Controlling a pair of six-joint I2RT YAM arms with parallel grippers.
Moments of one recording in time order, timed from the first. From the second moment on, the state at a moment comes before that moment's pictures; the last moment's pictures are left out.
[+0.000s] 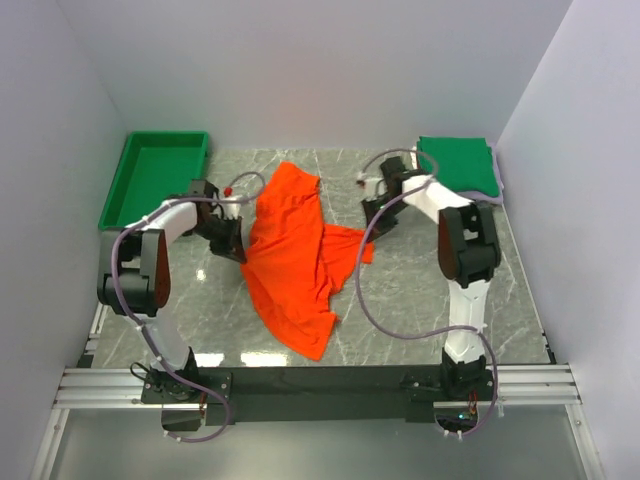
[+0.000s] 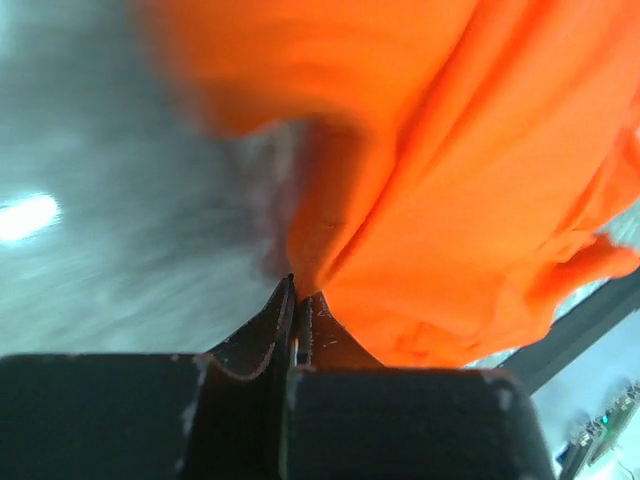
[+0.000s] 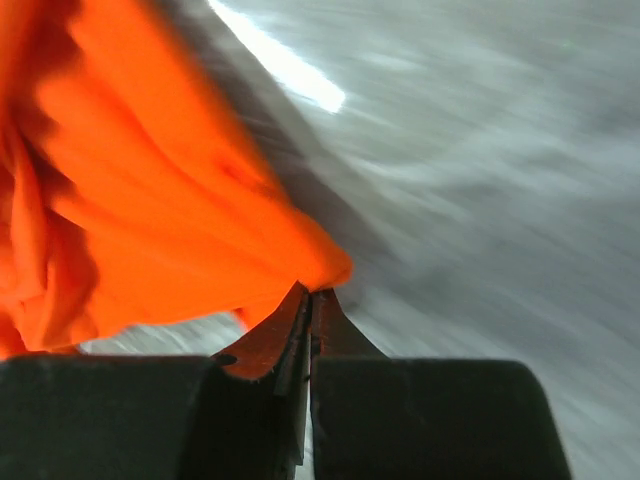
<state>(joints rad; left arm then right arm) -0.08 1.80 1.16 -0.70 0.54 0.09 0.28 2.12 1.60 -0.79 -0.42 -0.17</state>
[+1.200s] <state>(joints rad) -0.14 1.89 1.66 -0.78 0.50 0.30 0.19 1.83 1.56 -1.01 -0.42 -0.34</state>
